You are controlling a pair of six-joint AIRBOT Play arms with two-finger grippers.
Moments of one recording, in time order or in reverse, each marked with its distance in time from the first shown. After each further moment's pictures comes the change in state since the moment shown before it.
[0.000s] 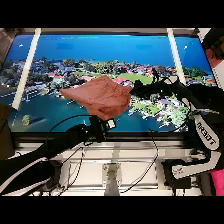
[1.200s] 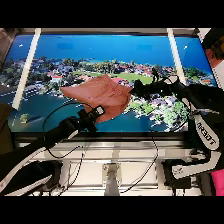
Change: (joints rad) left arm 0.232 -0.059 0.000 0.000 -0.009 -0.007; right arm 0.000 0.000 0.000 0.014 0.000 -0.006
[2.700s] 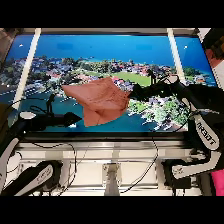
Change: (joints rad) left arm 0.841 0.043 -0.048 -1.167 -0.697 0.367; right arm 0.000 0.000 0.000 0.001 0.148 -0.141
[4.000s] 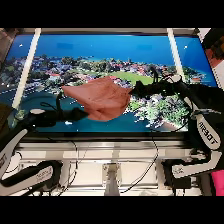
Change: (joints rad) left arm -0.108 -0.145 0.063 -0.314 0.013 0.171; right arm -0.047 0.005 0.007 0.088 -0.037 -0.016
